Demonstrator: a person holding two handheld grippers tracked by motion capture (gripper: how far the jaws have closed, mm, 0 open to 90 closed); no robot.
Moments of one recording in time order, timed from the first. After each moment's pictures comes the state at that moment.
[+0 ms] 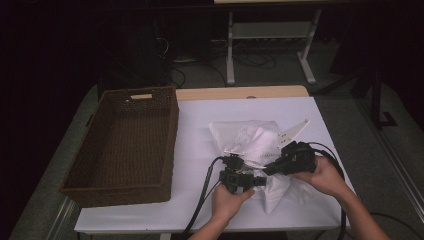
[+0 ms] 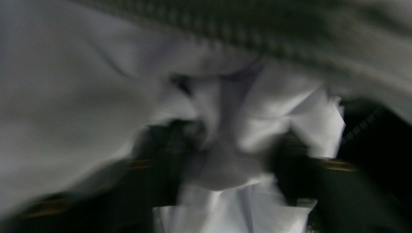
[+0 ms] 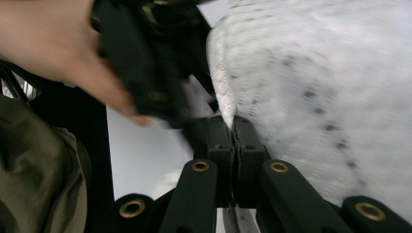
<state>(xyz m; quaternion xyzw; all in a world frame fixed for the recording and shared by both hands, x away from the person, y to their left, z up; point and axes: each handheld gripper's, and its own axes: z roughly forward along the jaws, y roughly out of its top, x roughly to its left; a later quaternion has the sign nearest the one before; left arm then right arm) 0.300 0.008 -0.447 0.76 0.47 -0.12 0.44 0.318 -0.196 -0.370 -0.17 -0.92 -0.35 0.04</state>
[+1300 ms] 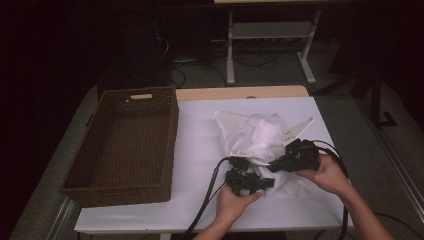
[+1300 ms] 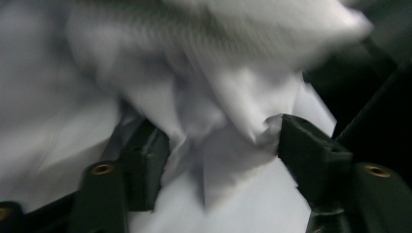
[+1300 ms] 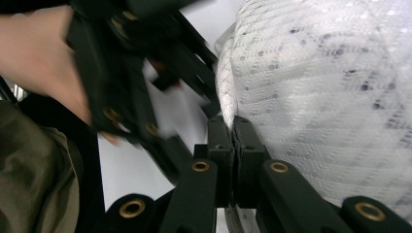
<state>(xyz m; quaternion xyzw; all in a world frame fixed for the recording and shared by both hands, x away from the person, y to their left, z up) 0.299 -0.009 -0.452 0.75 0.45 -0.12 0.48 0.323 -0.207 -0.370 -0.18 -0.92 -0.35 0.03</state>
